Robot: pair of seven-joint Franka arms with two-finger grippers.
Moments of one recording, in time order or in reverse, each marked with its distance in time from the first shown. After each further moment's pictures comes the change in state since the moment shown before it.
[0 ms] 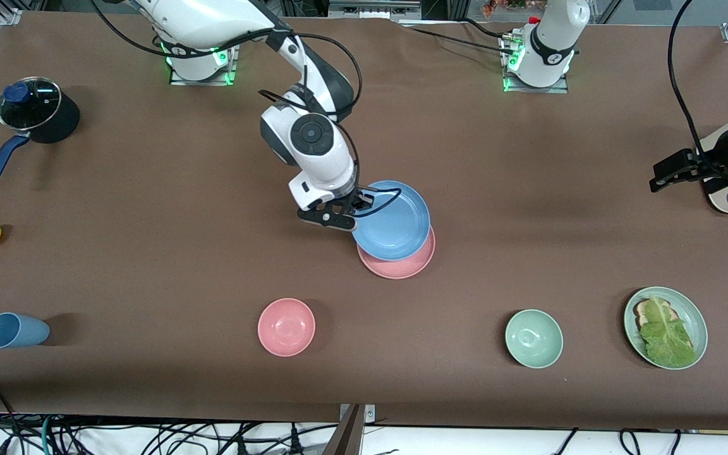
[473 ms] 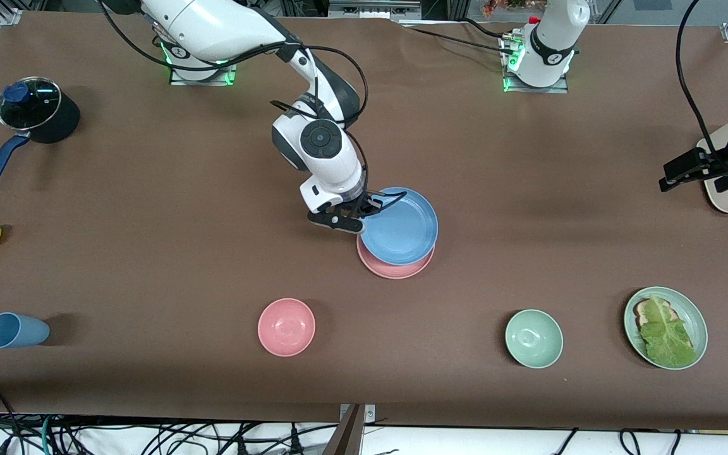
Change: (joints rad) left arm 0.016 -0.002 0.005 0.011 0.000 -0.005 0.001; right arm 0.012 0.051 -0.004 0.001 -0.007 0.108 0.019
